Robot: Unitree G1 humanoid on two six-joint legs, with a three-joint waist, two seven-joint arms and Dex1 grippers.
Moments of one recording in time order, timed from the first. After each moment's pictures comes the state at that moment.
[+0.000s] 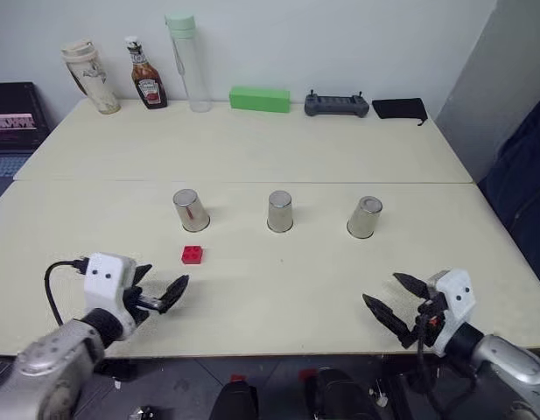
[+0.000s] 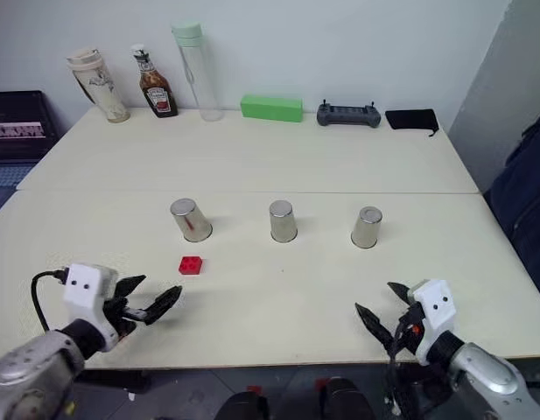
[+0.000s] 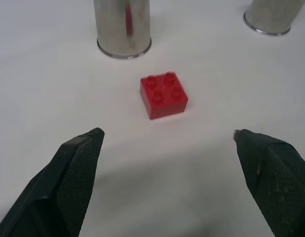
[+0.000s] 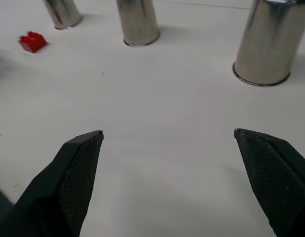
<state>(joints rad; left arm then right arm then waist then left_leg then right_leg) 0.27 0.66 0.53 -0.54 -0.58 0.82 -0.56 0.37 -0.54 -0.21 -0.76 0.58 0.61 0.53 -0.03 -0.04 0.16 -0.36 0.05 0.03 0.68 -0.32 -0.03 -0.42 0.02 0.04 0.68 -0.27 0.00</state>
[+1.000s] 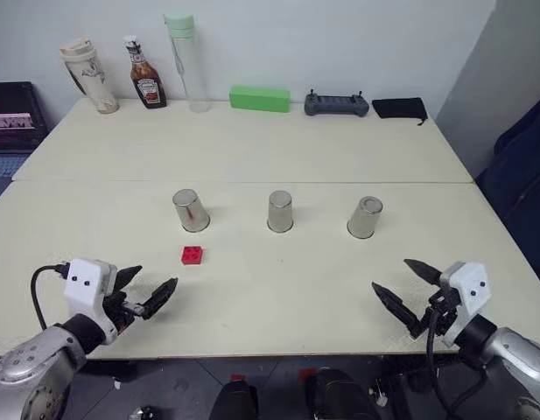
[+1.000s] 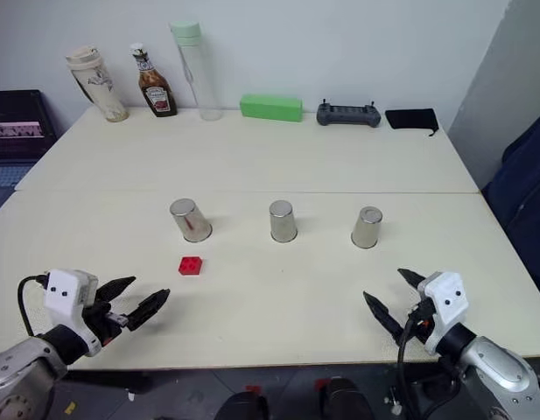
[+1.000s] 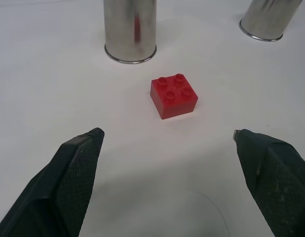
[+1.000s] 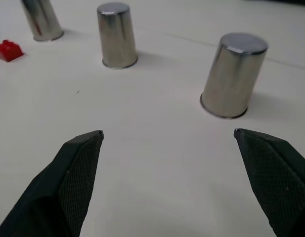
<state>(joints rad) 0.36 0.55 0.51 -0.51 -0.52 0.55 -0.60 0.39 -0.51 -0.21 -0.74 0.43 0.40 0.50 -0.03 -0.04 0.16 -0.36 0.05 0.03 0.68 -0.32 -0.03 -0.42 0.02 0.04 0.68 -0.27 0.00</state>
